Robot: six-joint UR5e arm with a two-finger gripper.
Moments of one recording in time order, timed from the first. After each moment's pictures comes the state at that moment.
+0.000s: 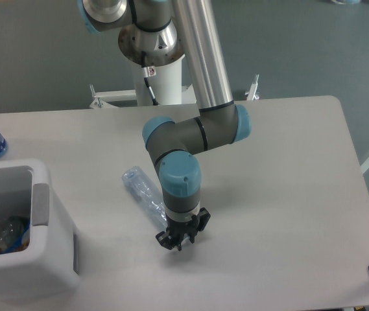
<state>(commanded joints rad) 2.34 -2.17 -1.66 -0.70 1.55 -0.23</state>
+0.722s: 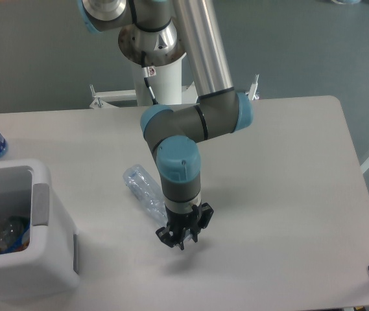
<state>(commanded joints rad) 2.34 -2.07 -1.63 -0.70 1.55 -0.22</state>
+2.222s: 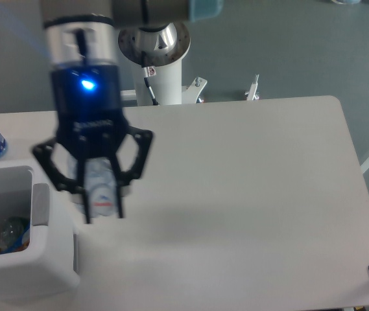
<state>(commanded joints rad) 2.10 -1.86 -1.18 -0.63 1.54 -0.08</state>
